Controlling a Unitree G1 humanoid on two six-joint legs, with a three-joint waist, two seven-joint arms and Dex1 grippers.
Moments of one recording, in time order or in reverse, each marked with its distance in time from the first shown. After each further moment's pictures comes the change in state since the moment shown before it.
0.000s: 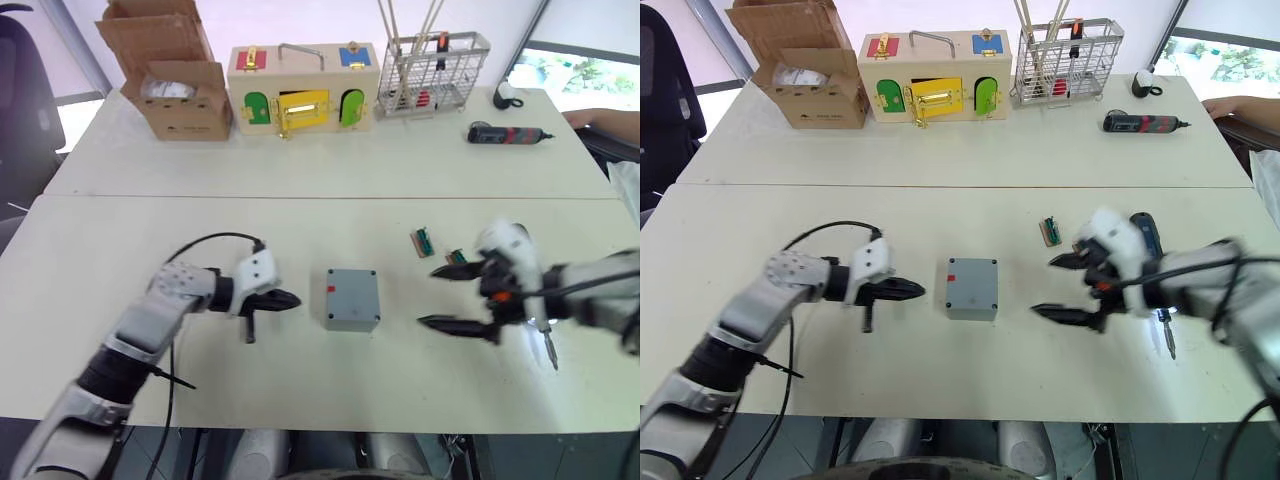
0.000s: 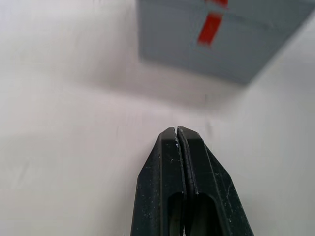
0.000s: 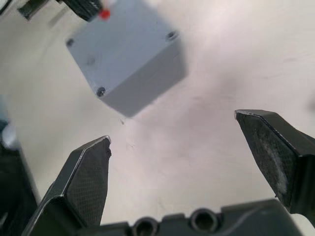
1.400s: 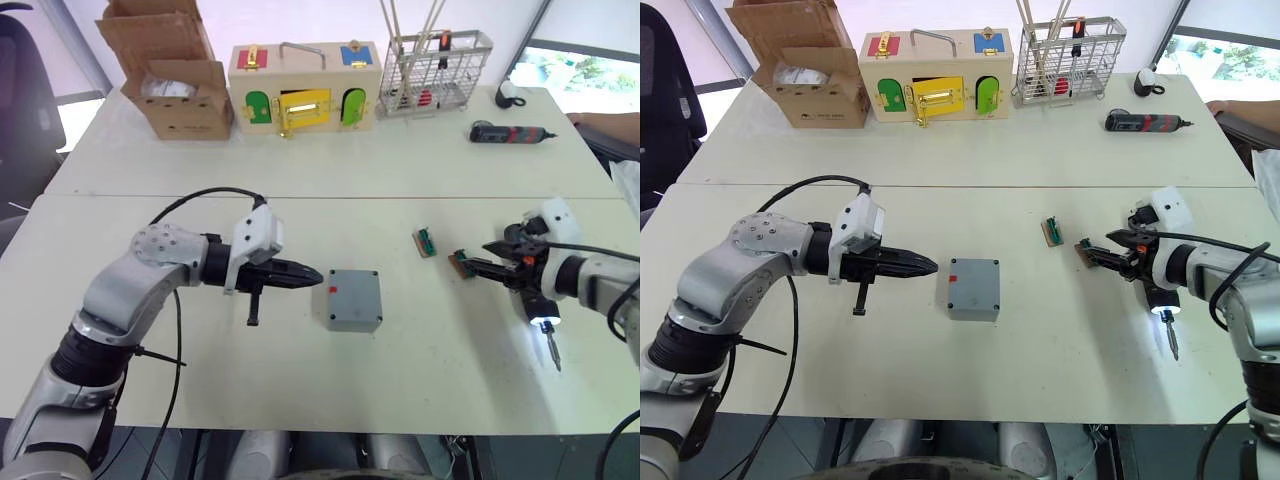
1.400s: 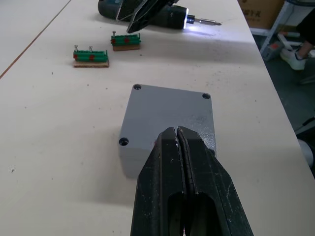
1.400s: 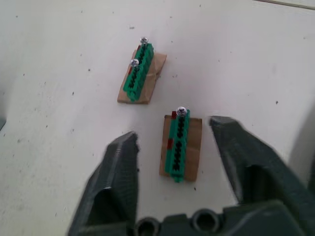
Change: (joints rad) left arm -0.106 -0.028 0.050 -0.253 -0.223 0.173 0.032; right arm 0.038 0.325 0.039 0.314 -0.262 -0.165 -0.341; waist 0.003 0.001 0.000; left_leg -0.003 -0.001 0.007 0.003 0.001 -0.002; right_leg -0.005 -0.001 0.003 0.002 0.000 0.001
